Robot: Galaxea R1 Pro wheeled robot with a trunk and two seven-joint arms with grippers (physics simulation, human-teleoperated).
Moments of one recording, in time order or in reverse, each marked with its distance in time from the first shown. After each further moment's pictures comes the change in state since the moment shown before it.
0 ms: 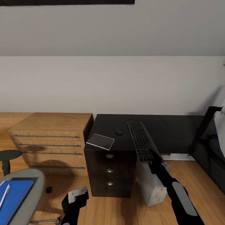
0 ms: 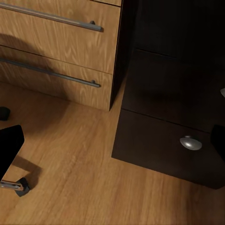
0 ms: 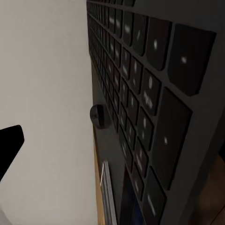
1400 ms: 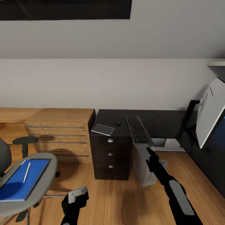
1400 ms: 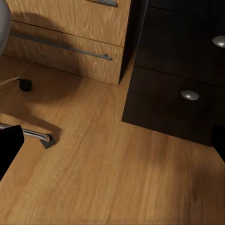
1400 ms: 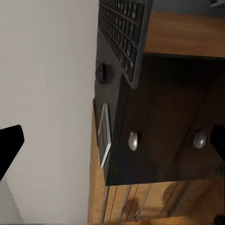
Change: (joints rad) left arm 0.000 0.000 0.001 0.004 0.002 0.001 -0.001; right arm 0.006 0.020 0.029 -0.058 0.076 -0.013 -0.016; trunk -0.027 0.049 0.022
